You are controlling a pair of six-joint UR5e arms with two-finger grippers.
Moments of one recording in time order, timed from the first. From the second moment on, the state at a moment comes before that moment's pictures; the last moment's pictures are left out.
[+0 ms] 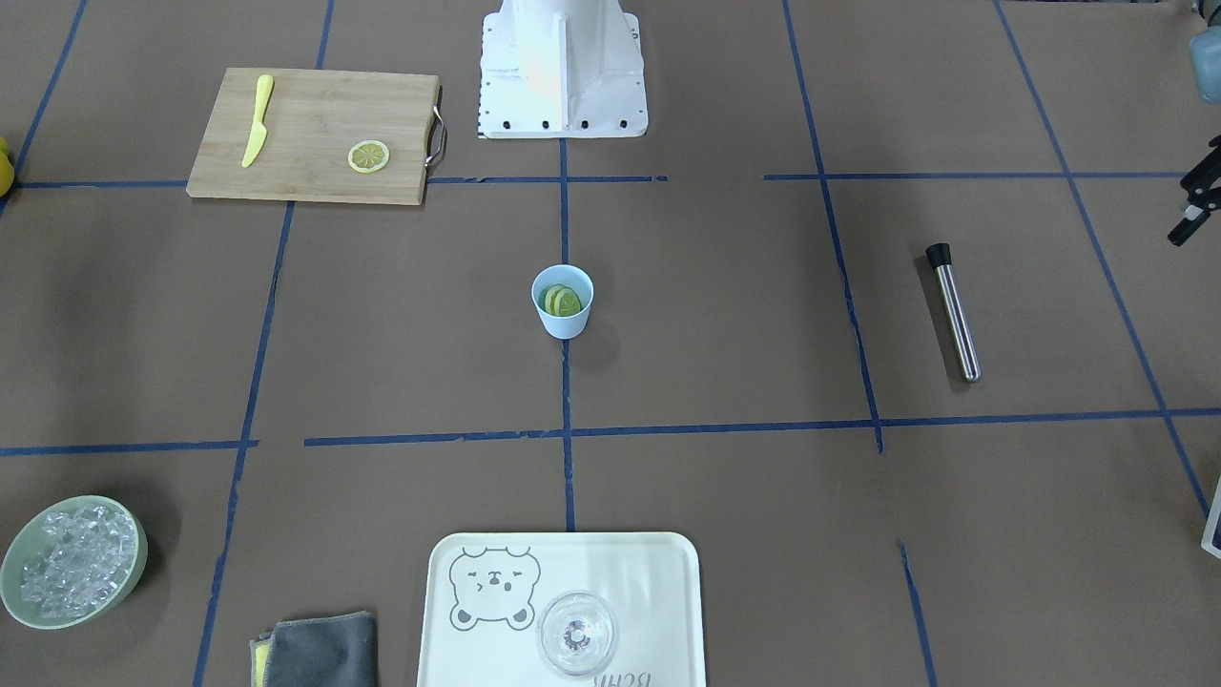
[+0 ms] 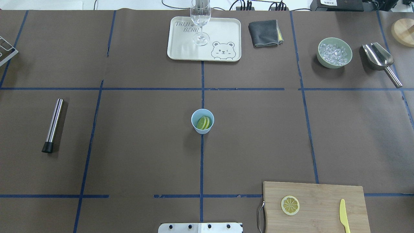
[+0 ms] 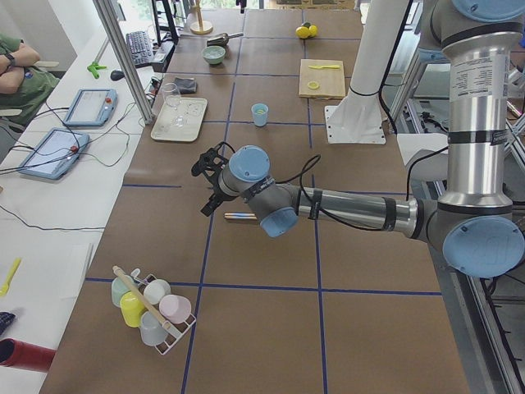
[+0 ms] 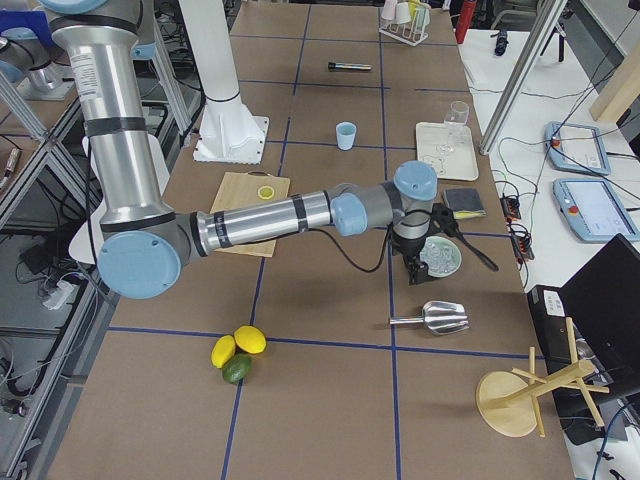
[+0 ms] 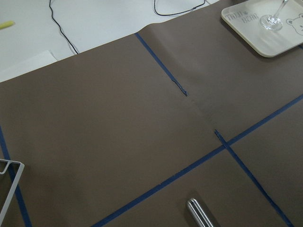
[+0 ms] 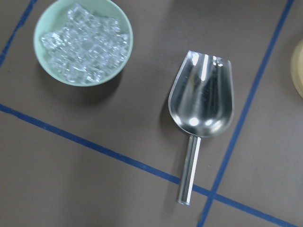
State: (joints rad) left arm -1.38 -1.49 -1.74 -2.42 -2.40 -0.32; right arm 1.47 -1.47 1.61 -1.44 2.28 -0.08
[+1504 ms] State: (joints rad) left arm -0.91 -1.59 -1.57 -2.40 -1.92 -0.89; right arm 1.53 -1.58 1.58 -1.40 2.31 -0.08
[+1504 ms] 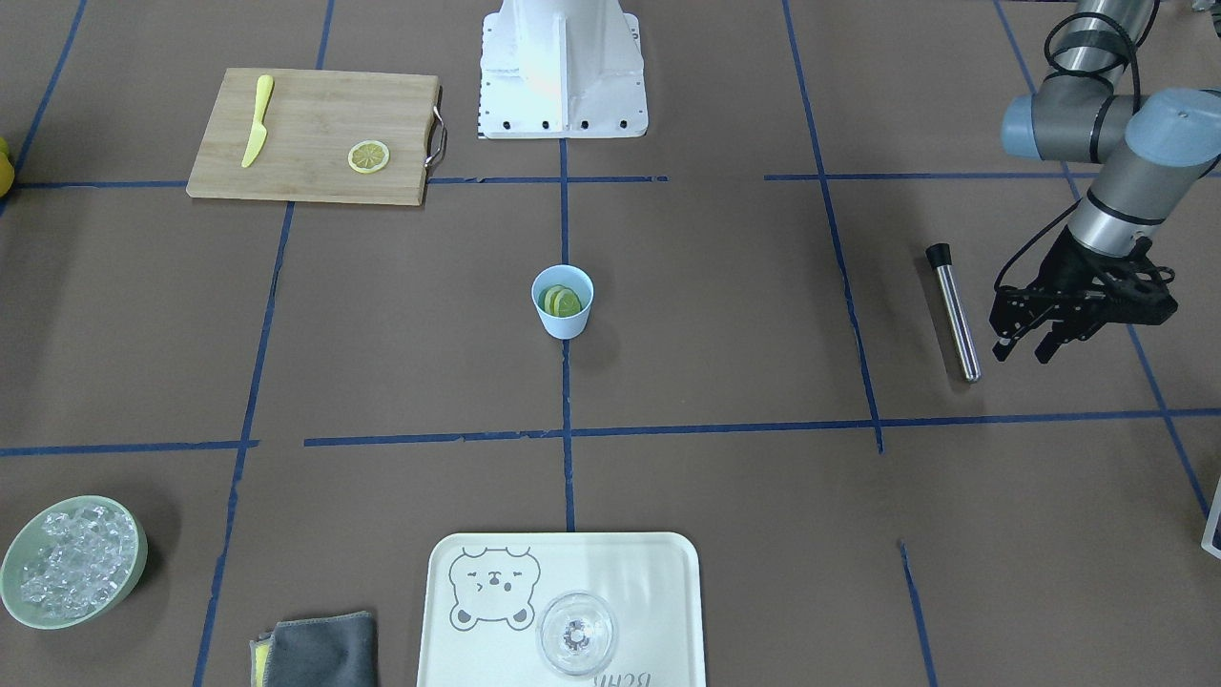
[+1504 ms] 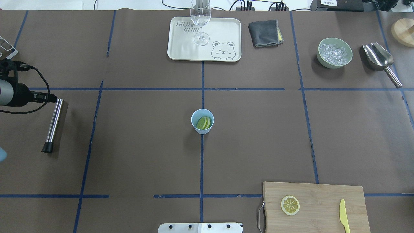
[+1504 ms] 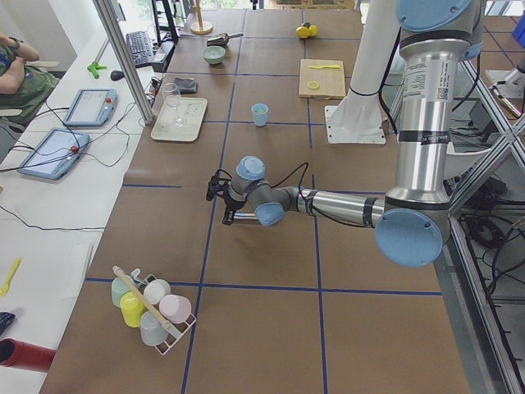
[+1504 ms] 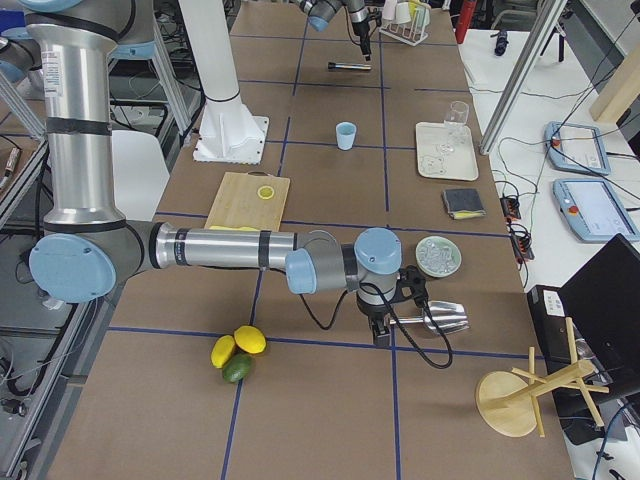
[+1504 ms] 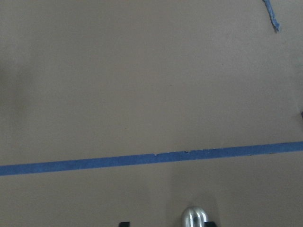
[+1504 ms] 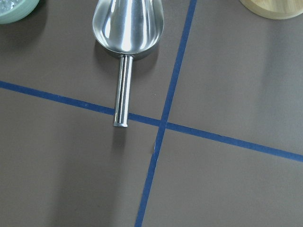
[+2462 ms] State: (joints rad) left arm -0.83 -1.59 -1.56 -2.40 -1.88 -0.91; right arm 1.53 -1.58 1.58 -1.40 2.30 -0.08
